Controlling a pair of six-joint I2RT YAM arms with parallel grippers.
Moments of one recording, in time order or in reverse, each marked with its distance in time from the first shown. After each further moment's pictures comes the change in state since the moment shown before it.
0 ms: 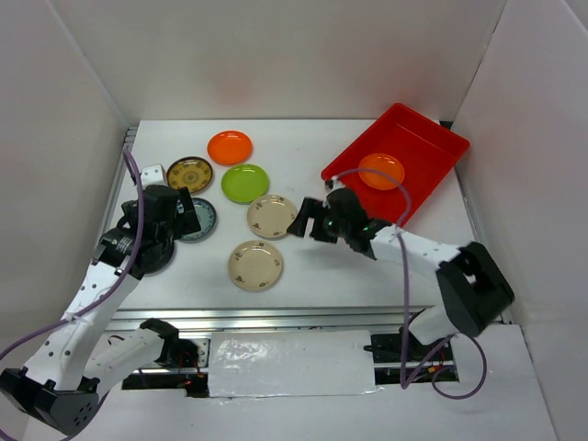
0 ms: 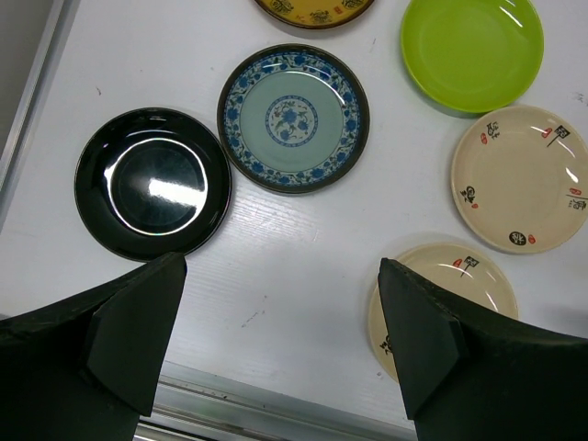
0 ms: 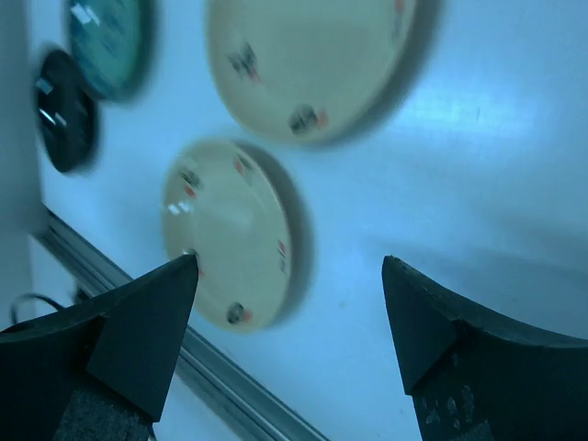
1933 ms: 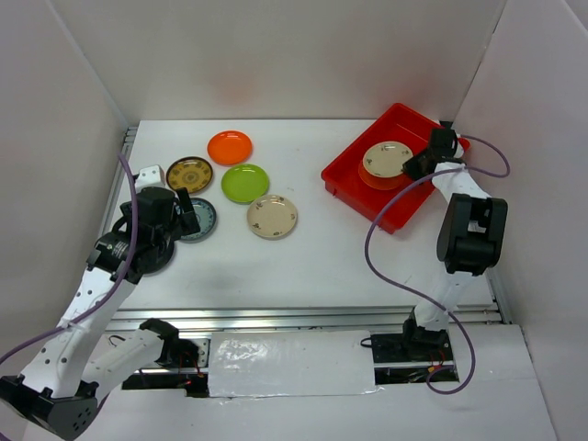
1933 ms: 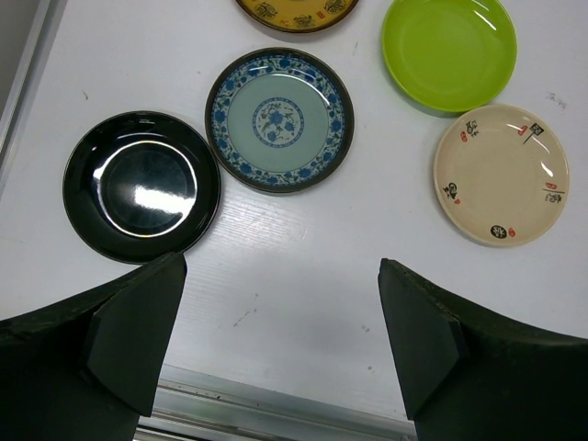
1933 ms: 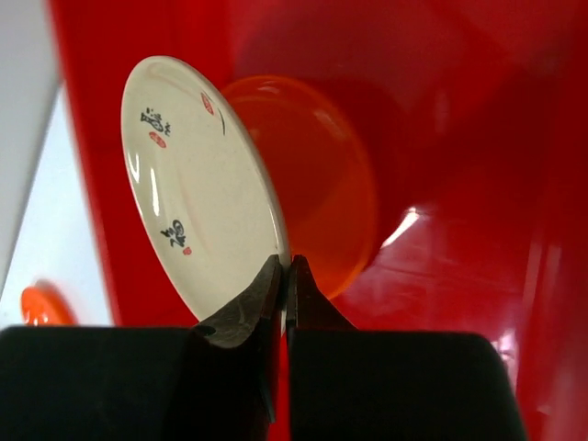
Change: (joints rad) left arm 0.000 -0.036 0.000 0.001 0.026 0.006; right arm -0.723 0.475 0.570 -0.282 0.113 0.071
